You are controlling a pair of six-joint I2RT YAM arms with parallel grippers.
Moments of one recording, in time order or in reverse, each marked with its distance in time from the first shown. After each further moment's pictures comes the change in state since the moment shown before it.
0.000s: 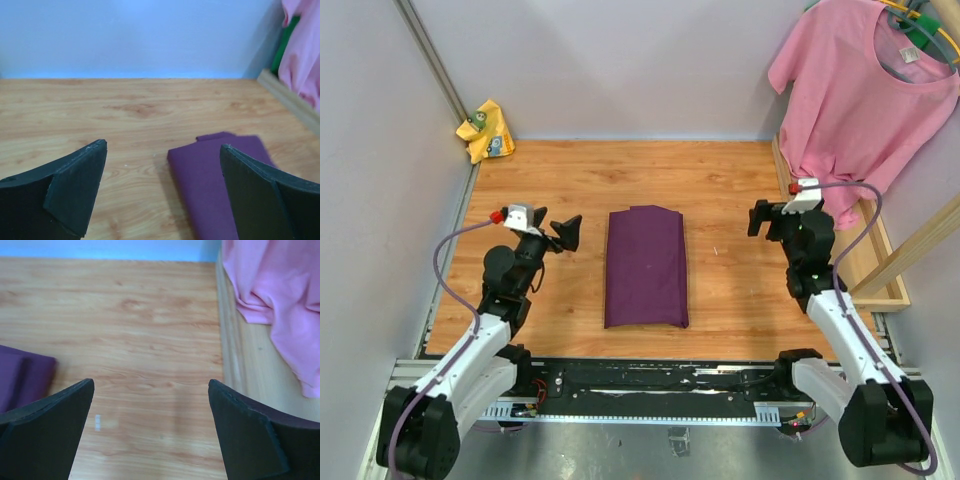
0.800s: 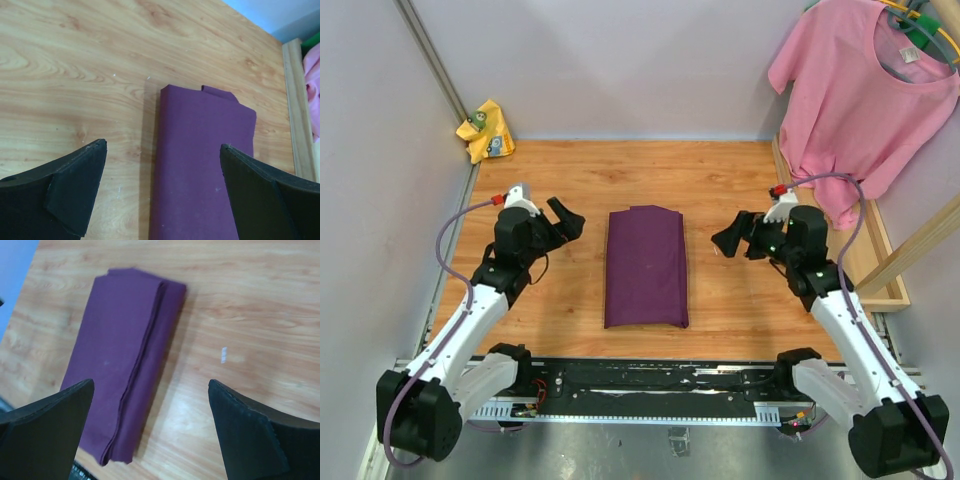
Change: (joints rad) left arm -0.019 0.098 0.352 -0.732 -0.093 -0.483; right arm 0.064 -0.080 0.205 -0.514 -0.407 0.351
